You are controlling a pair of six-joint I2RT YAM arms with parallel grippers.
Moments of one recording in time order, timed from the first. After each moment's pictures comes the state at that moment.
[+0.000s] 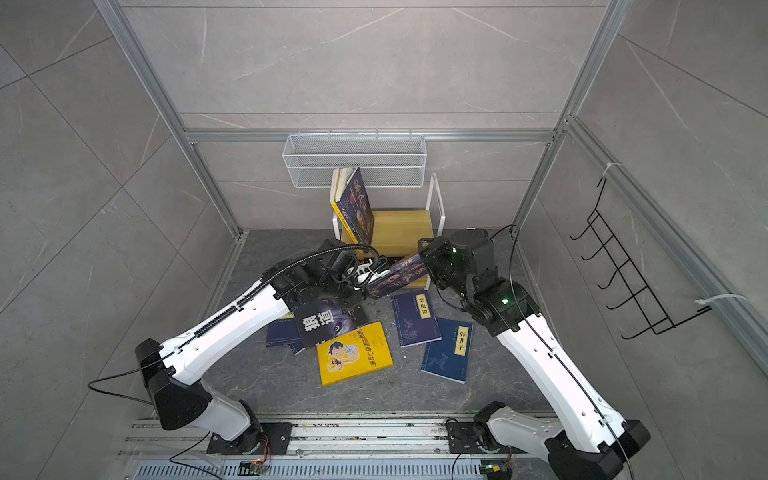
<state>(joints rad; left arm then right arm) -0.85 1.55 1.61 -0.89 -0.01 0.43 0.54 1.16 1.40 -0.62 0.11 1.30</state>
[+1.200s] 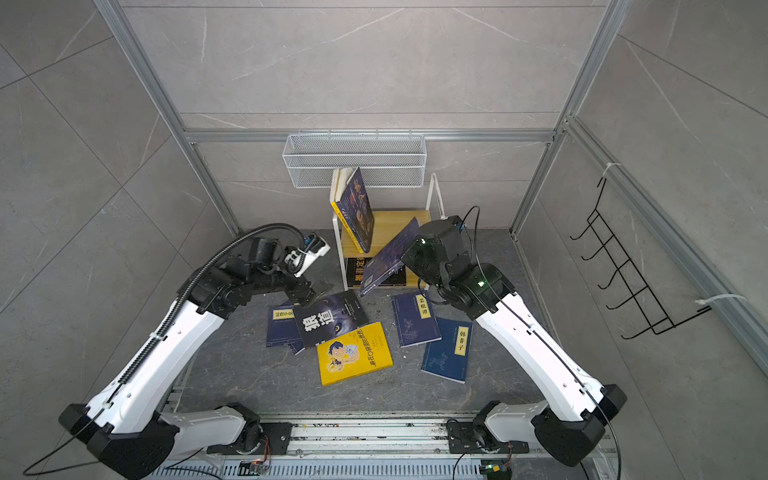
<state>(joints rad) -0.48 1.22 1.48 -0.92 0.25 0.36 0.65 1.32 1.63 -0.77 0.24 1.04</state>
